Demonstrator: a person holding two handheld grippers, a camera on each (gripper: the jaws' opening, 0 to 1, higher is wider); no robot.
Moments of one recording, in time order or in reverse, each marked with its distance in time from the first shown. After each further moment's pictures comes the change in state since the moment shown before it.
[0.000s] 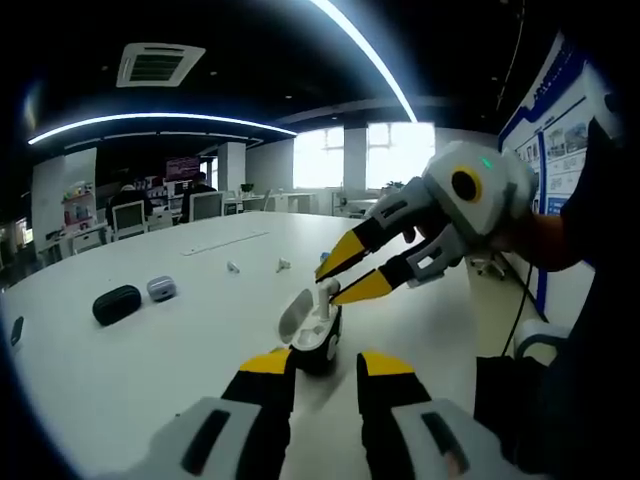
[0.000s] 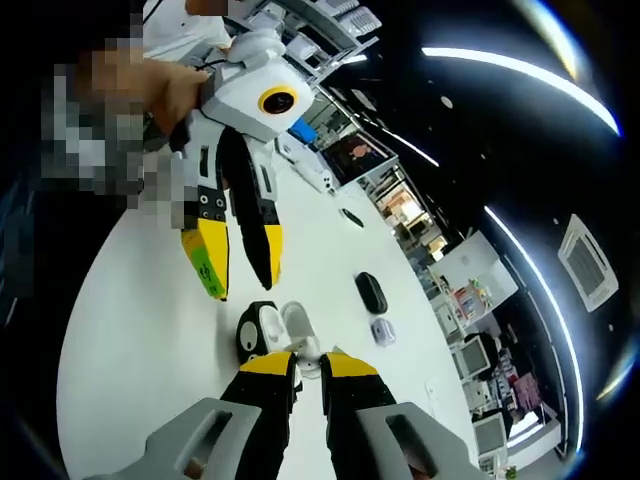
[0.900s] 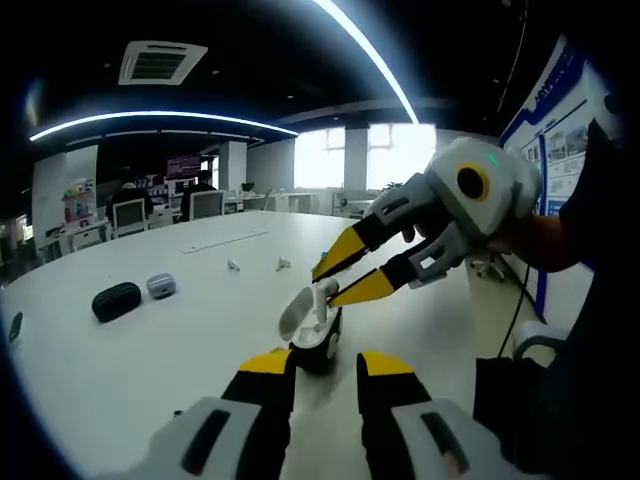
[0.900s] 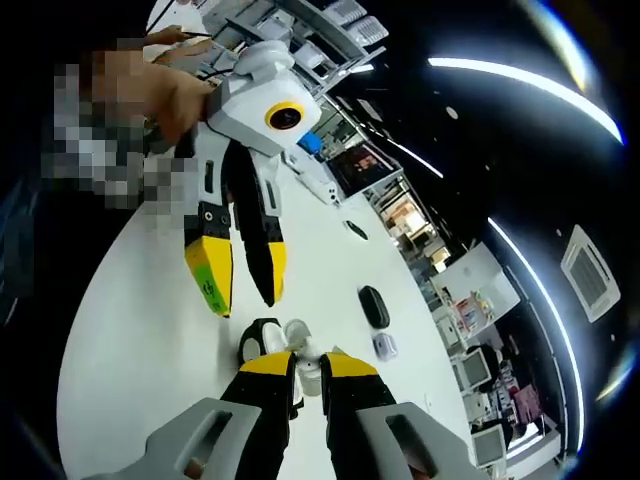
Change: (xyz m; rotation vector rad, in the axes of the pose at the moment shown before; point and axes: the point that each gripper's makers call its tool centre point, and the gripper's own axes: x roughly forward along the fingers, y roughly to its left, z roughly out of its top) left arm 0.000 0.001 -0.002 -0.012 -0.001 -0.001; right arm 0.005 0.003 0.010 -0.028 -0.037 0.019
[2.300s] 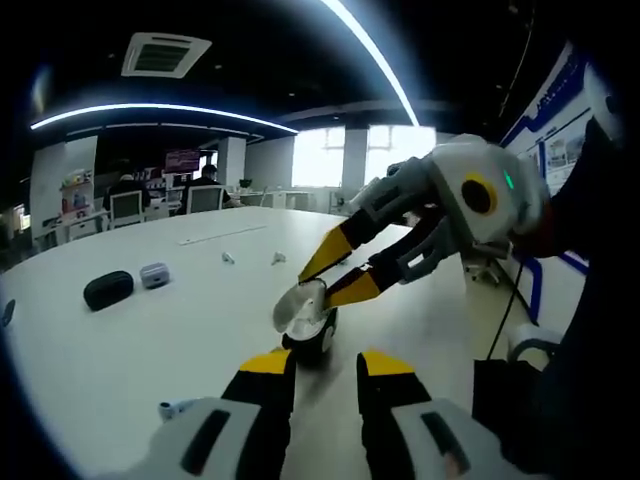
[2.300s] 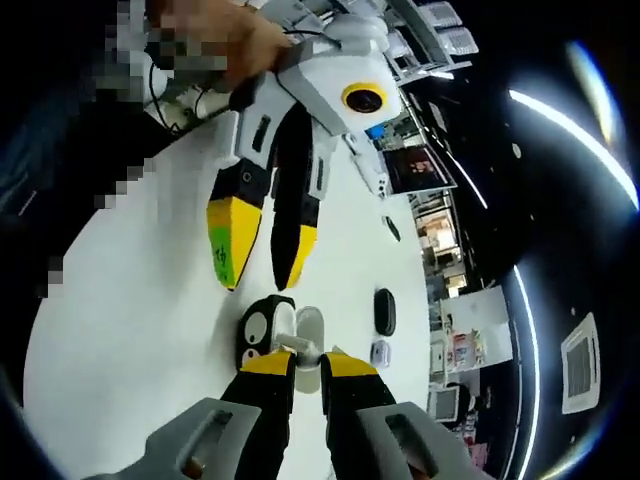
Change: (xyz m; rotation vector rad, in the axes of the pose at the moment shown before) left arm 0.005 -0.004 -0.008 -0.033 0.003 -0.023; right arm 0.010 0.007 -0.010 -0.346 0.133 0.100
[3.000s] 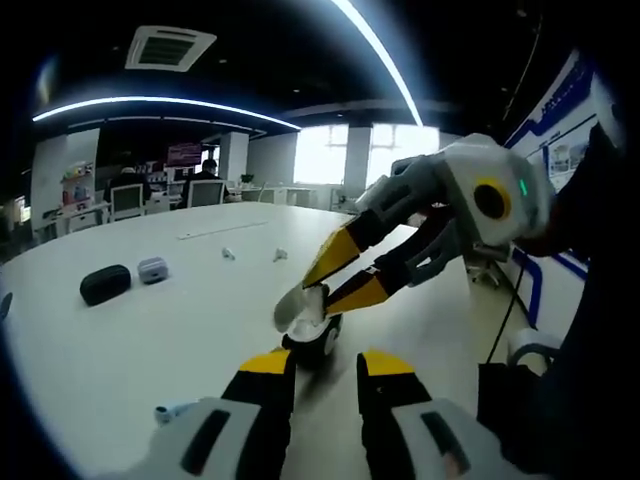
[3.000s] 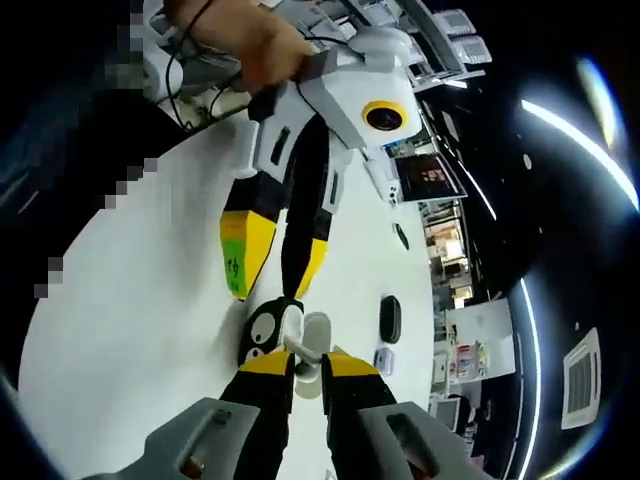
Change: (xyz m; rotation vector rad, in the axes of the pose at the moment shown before) left arm 0.007 0.004 -0.001 -0.027 0.014 0.001; right arm 0.002 0.003 -0.001 -0.036 -0.026 0.041
